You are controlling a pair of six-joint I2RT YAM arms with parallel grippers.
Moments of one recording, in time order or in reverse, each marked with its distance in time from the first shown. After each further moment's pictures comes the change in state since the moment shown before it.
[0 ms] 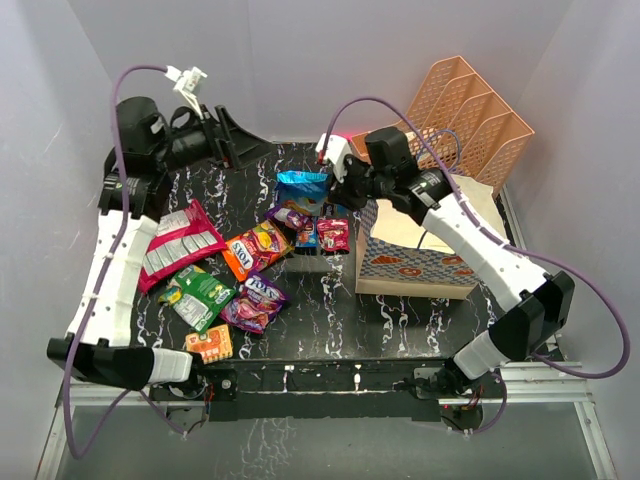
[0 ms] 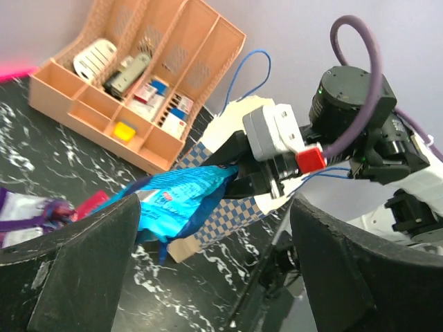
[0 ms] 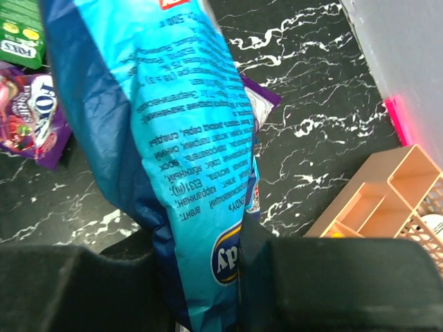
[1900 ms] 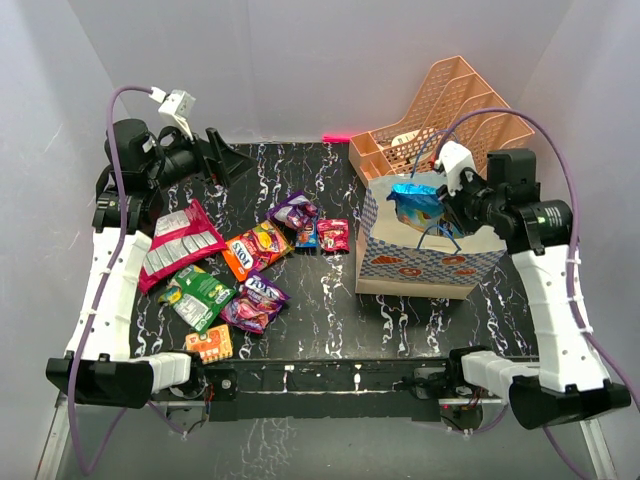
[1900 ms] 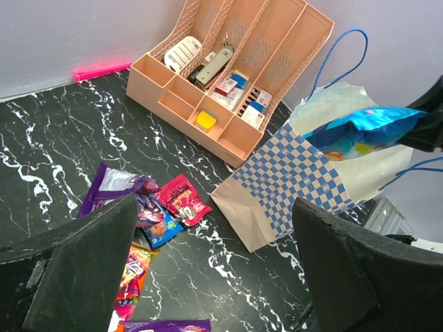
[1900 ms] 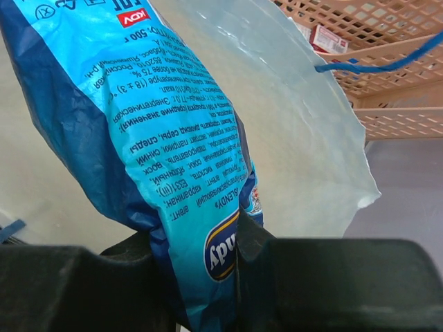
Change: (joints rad) left arm 0.102 -0.117 -0.158 -0.031 -0.111 0.251; right arm -0.478 -0.418 -0.066 -0.517 0.138 -0.060
